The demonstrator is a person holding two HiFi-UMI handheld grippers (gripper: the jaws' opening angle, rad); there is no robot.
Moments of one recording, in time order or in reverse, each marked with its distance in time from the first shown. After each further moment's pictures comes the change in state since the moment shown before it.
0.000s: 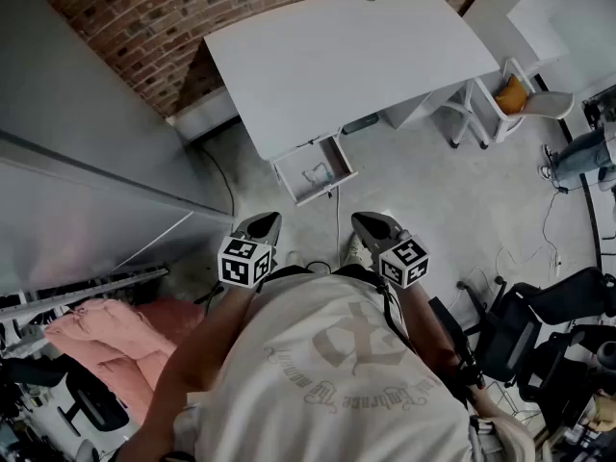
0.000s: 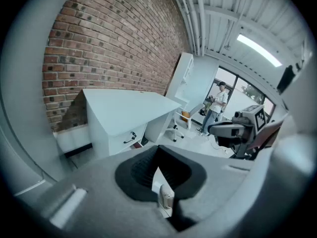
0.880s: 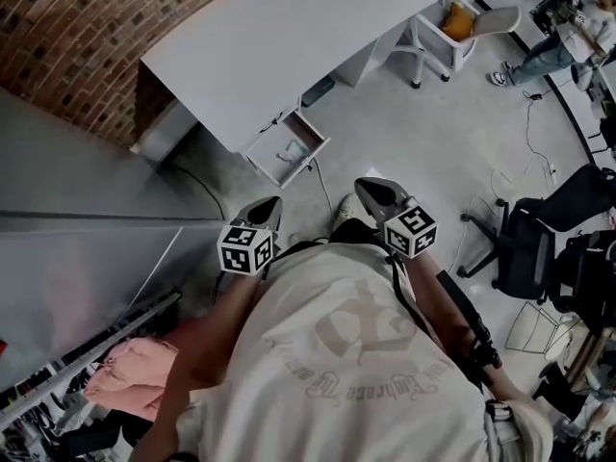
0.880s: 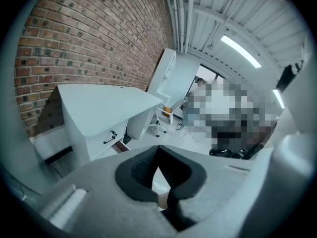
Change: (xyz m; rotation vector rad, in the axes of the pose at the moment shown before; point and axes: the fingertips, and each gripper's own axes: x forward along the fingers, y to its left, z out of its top) left arm 0.010 -0.025 0.000 0.068 0.035 -0.186; right arm -0.039 -0.002 0.010 0.045 -0.088 -0.246
